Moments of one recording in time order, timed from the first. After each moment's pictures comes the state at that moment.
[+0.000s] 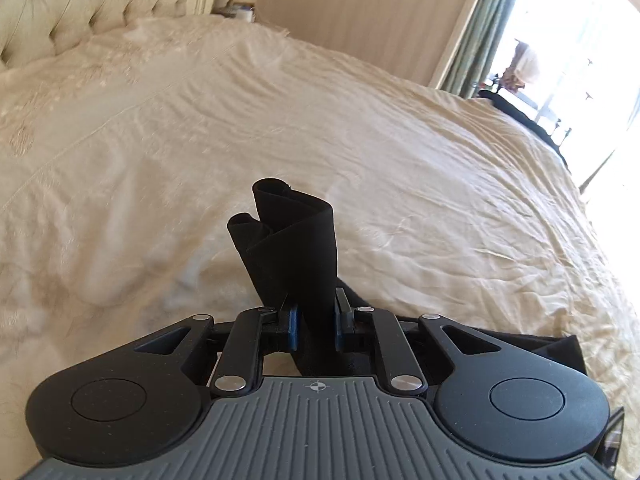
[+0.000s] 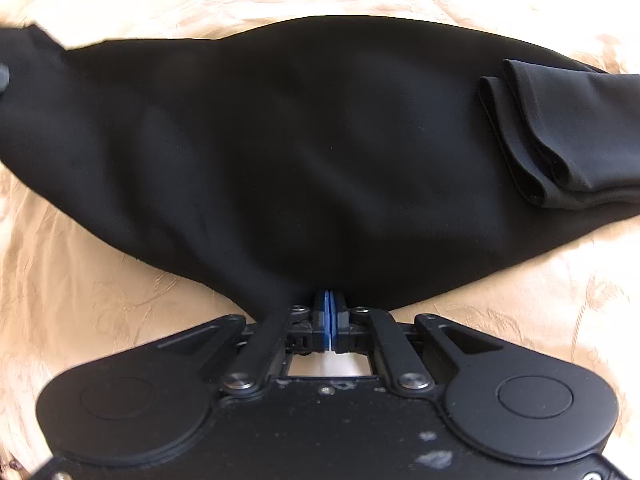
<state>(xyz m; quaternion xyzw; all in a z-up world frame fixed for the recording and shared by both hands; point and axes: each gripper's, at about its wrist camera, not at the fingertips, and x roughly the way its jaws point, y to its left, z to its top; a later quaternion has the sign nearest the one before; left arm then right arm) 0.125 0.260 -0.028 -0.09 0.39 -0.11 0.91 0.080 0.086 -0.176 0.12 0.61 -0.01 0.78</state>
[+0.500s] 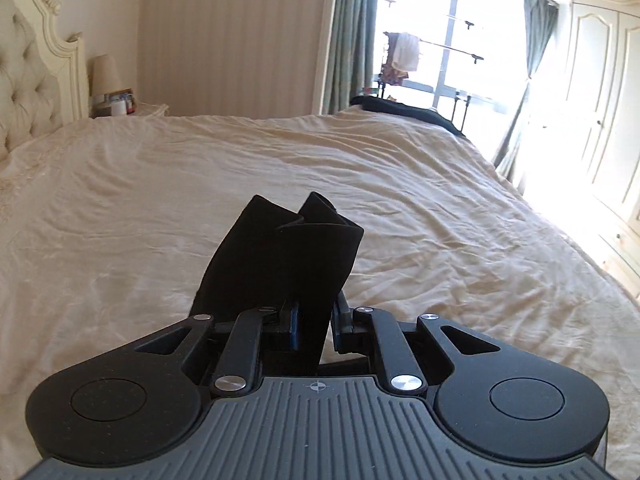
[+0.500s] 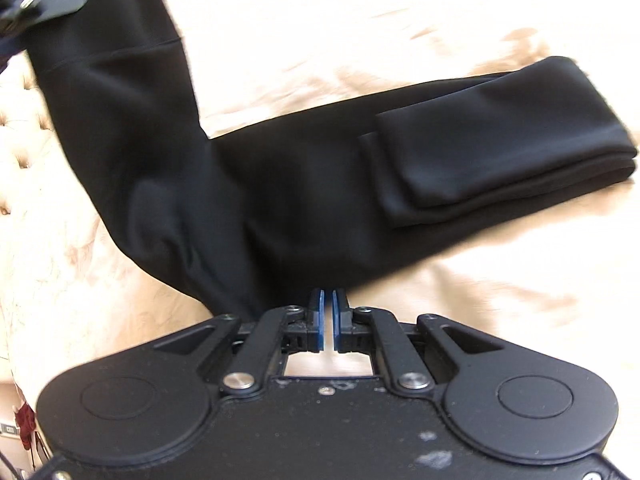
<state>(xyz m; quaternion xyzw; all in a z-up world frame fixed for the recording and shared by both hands) 0.068 0.032 0.016 0.02 0.31 -0.23 0.92 0.004 -0.053 -0.129 0.23 0.52 0.00 0.82</state>
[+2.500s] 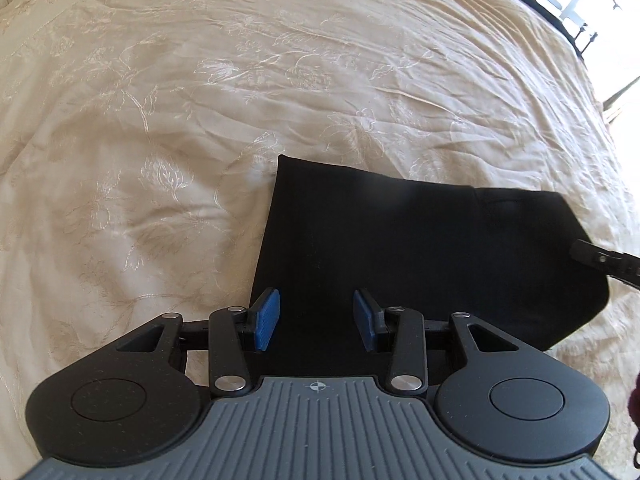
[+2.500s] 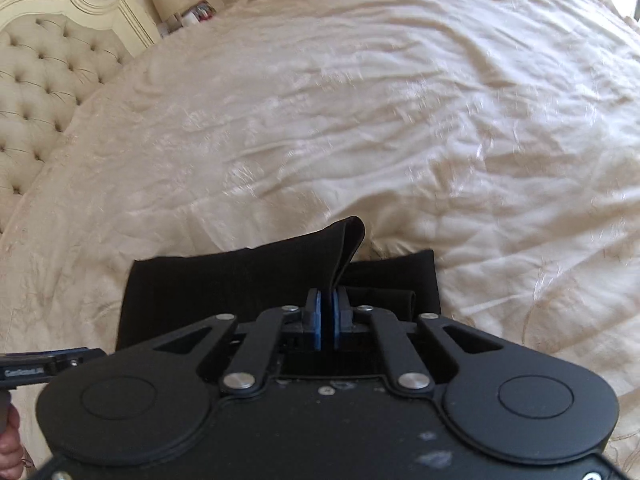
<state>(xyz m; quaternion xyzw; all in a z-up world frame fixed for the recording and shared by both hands) 0.095 0.040 -0.094 -0.05 0.55 -0.07 0.83 0.074 -0.250 -0.094 0.16 0.45 0.03 0.88</state>
